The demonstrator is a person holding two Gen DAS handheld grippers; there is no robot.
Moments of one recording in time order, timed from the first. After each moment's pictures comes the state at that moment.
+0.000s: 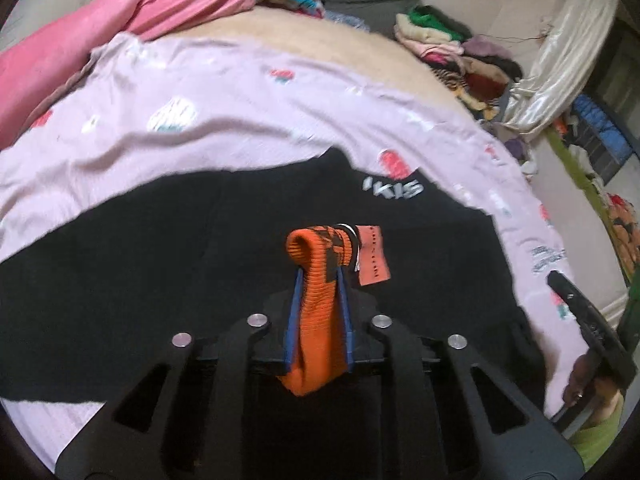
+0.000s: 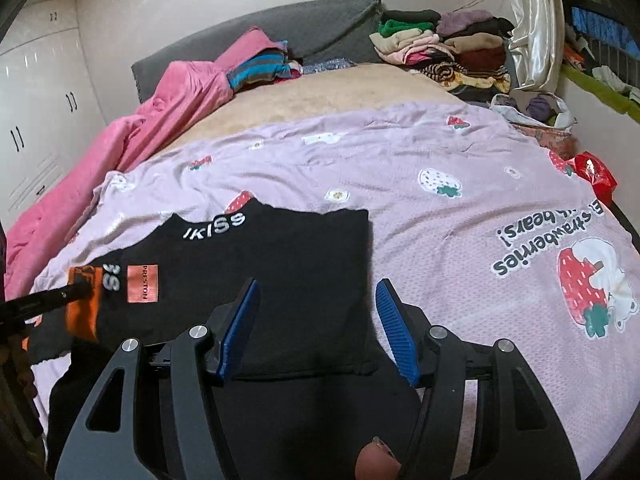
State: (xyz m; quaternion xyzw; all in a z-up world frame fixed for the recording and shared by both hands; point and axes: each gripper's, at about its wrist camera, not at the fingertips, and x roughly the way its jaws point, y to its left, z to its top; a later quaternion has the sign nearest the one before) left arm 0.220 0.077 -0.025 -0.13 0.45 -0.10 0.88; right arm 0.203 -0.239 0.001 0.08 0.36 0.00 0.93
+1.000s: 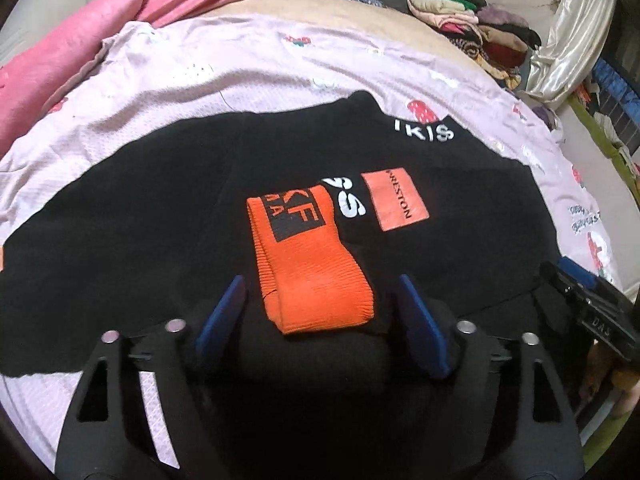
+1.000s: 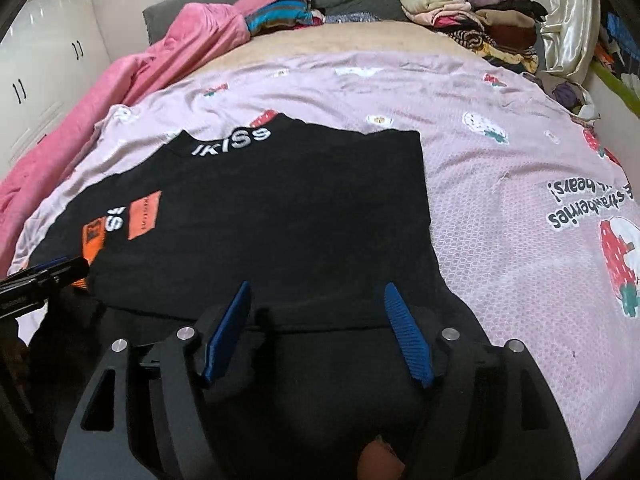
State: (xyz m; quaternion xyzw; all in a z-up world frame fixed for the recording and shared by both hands) left arm 0.195 0.066 -0.052 -0.07 0.47 -0.07 0.88; right arm 0.213 -0.199 -0.049 0.04 0.43 0.03 0.90
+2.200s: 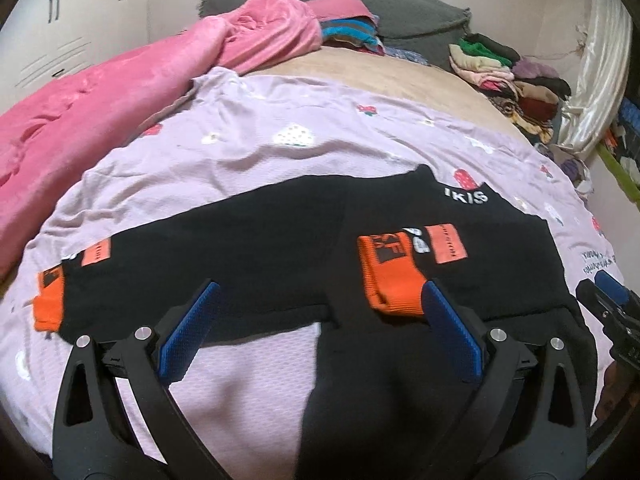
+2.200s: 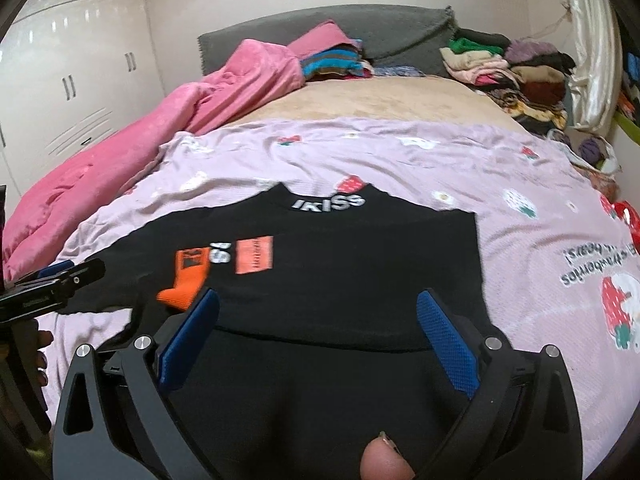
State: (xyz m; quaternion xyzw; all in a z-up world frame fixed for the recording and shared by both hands) left arm 0.137 0.127 0.003 -0.08 0.39 0.03 0.92; right arm 0.175 -0.126 0.017 0.01 0.35 0.10 0.93
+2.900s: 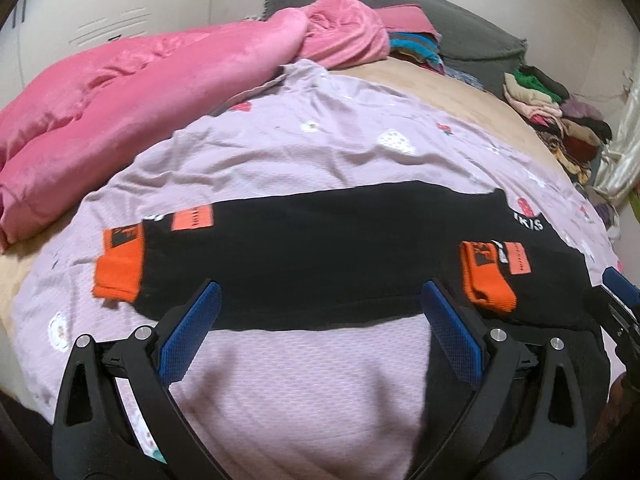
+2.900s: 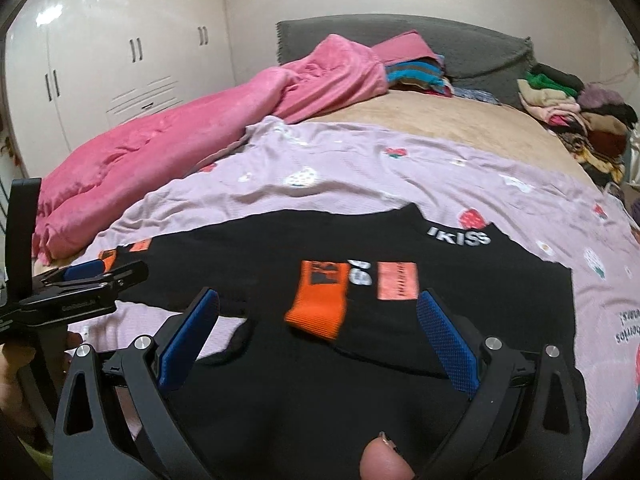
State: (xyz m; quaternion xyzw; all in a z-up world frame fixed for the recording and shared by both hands) left arm 0.096 0.215 -0.004 -0.14 0.38 0.12 0.91; right arm 0.174 0.004 0.031 -0.05 0.34 0.21 0.92
